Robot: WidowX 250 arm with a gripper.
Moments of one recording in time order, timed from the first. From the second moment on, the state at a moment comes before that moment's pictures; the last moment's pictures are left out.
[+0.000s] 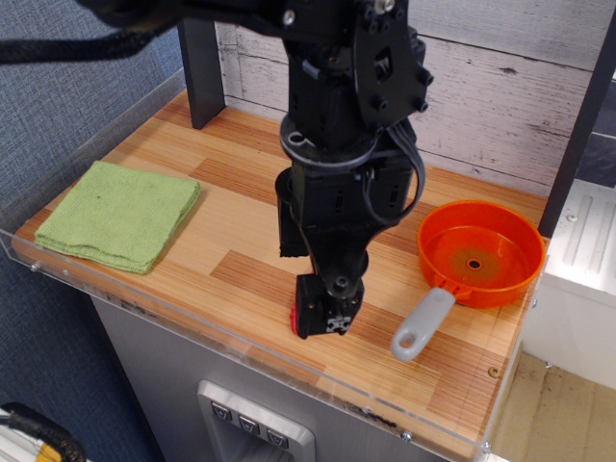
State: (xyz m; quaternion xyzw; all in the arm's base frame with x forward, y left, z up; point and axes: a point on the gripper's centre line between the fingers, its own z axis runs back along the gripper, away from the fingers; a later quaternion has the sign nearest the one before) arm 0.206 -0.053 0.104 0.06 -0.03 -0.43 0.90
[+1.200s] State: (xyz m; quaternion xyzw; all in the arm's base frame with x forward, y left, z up) arm 0.233 0.055 0.097 0.06 0.01 -0.22 0.97
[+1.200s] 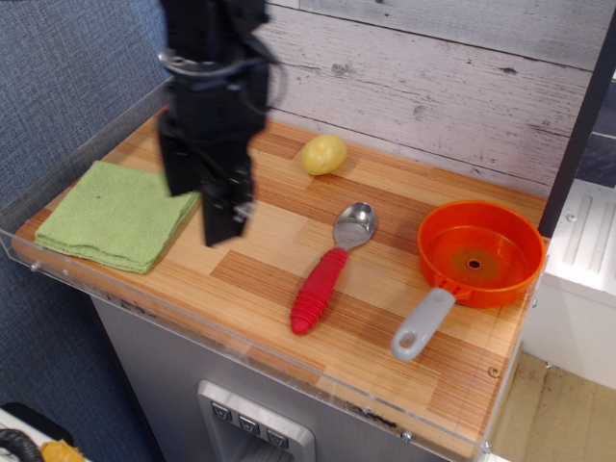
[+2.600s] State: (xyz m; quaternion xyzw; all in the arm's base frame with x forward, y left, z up) arm 0.269 0.188 0.019 0.06 -0.02 -0.03 1.00
